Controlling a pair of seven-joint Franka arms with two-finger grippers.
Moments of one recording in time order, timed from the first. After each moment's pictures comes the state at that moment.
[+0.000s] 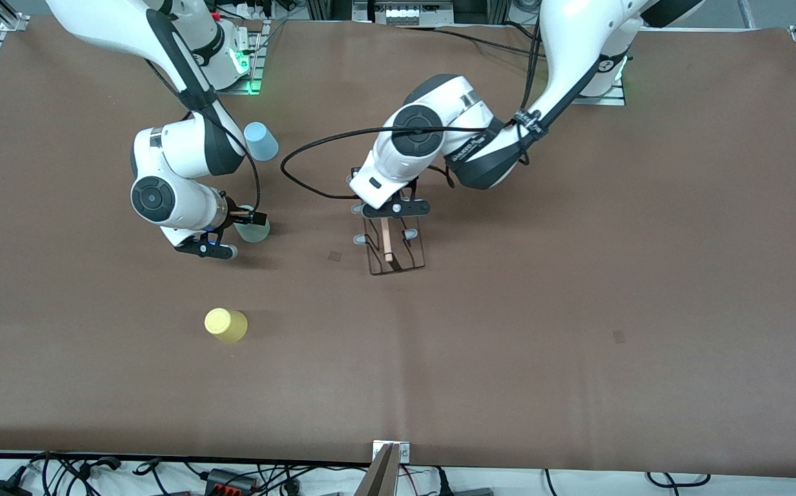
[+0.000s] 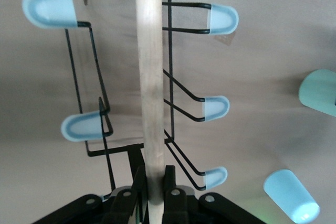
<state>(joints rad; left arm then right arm) -0.34 0.71 -0.61 -1.39 0.06 1.99 -0.98 0.26 0.36 0.02 -2.09 0.11 2.16 0.36</state>
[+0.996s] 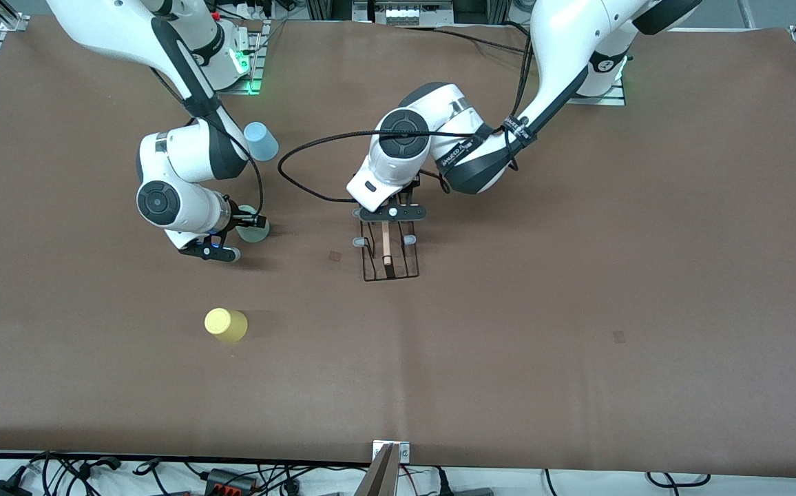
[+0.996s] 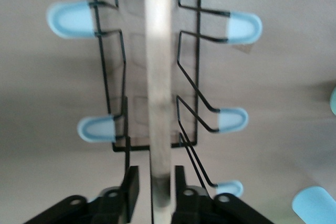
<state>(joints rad) -0.36 0.73 -0.60 -1.39 0.14 1.98 -0.98 0.26 0.38 0.02 -2.07 0.11 2.19 0.36</state>
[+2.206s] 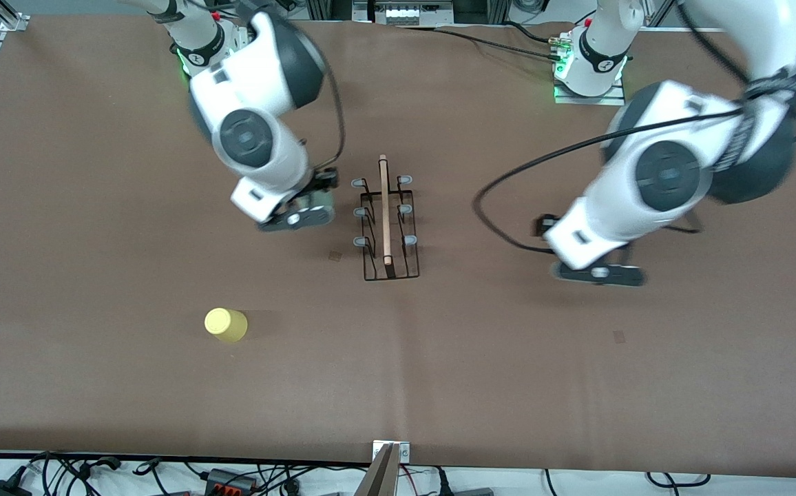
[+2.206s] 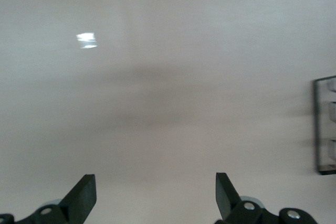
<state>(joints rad) -0.01 0.40 -0.37 -1.38 0.19 1.57 -0.29 0.58 0.37 0.04 -1.58 0.12 1.73 0.40</state>
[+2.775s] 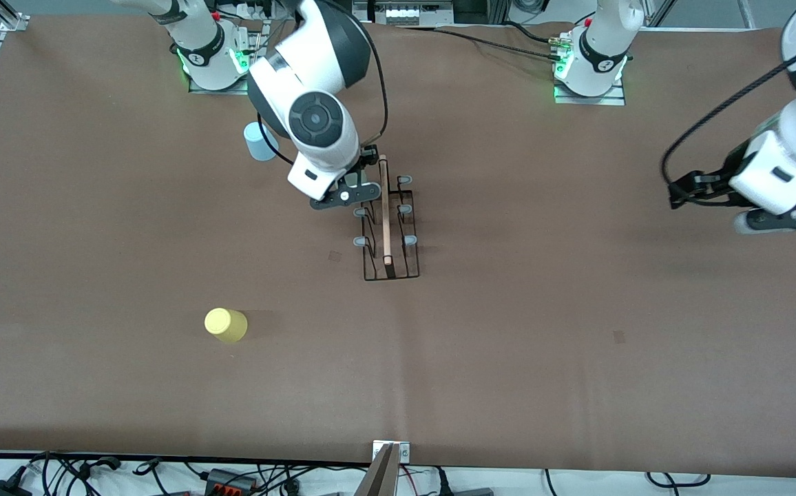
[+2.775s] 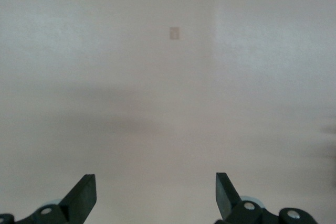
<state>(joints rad) -0.01 0.05 -0.03 -1.69 0.04 1.68 -0.17 0.66 0.44 0.04 -1.57 0.16 1.72 0.45</state>
